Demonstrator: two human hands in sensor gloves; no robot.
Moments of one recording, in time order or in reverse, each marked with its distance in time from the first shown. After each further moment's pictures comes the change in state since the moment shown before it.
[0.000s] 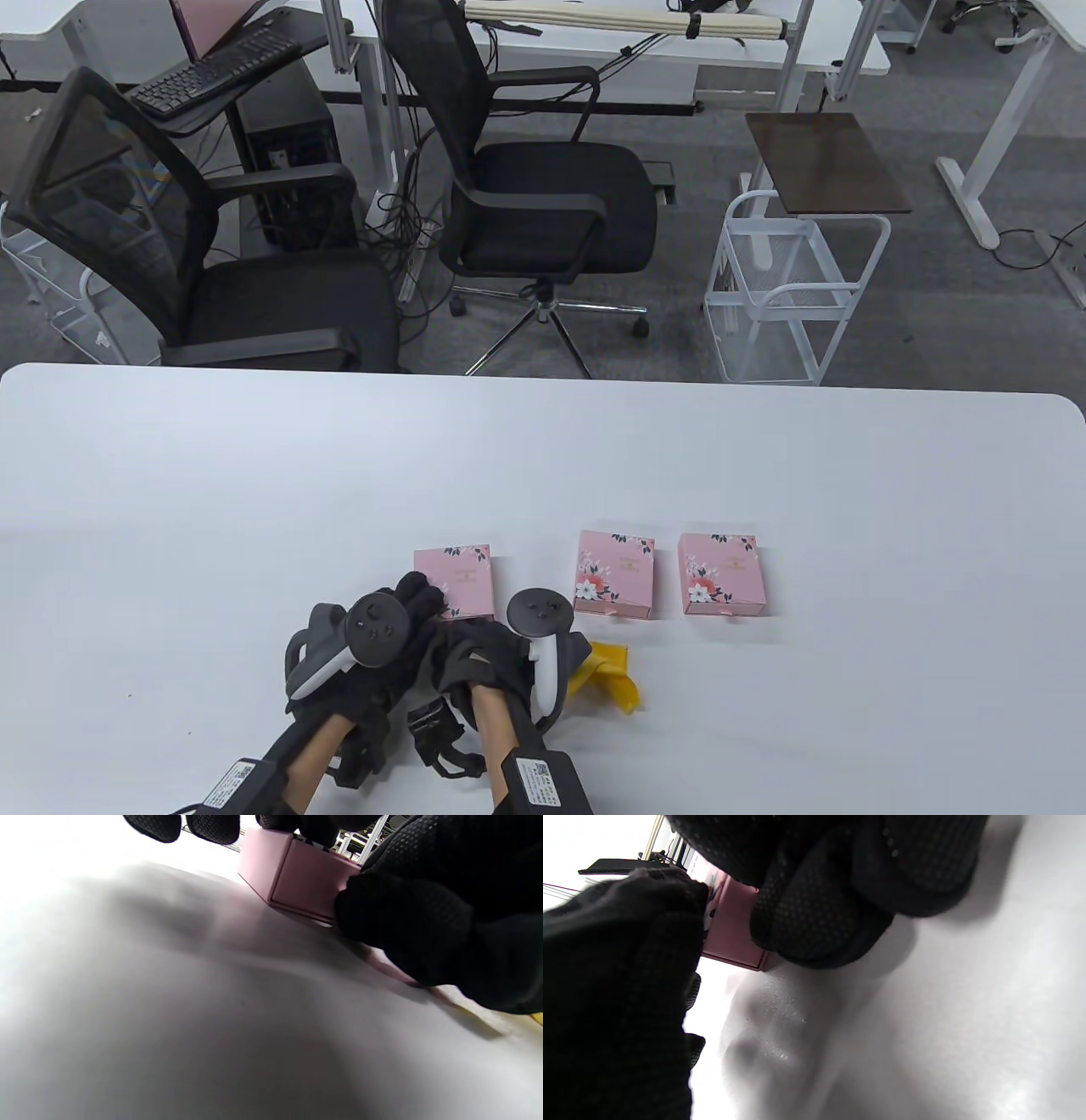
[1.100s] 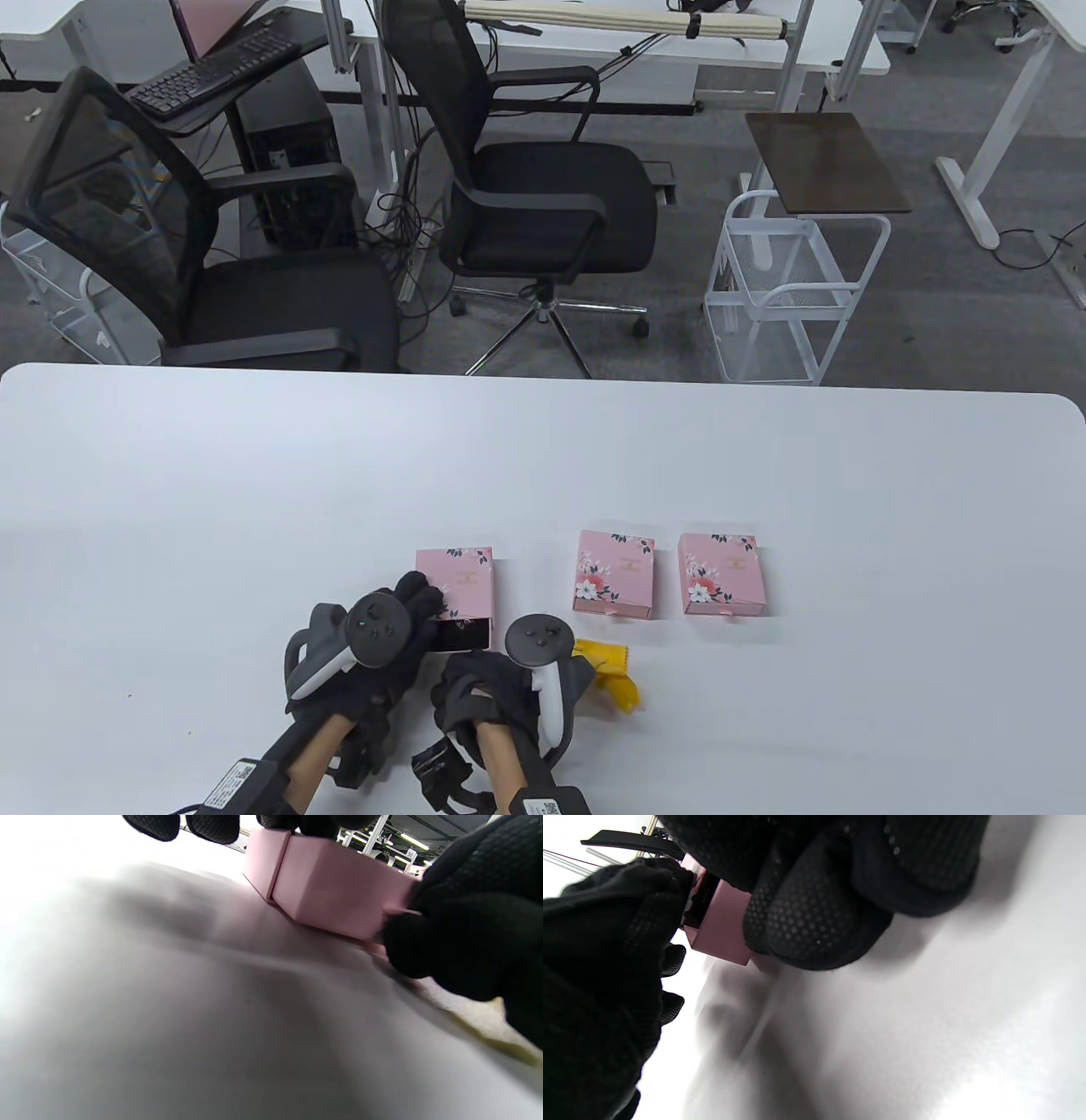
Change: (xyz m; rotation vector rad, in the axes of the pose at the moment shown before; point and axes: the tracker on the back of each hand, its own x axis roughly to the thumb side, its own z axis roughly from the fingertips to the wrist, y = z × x) left_hand 0.000 0.000 0.000 -0.003 0.005 -0.008; right_hand -0.018 -0.002 0.027 0.045 -0.012 0.087
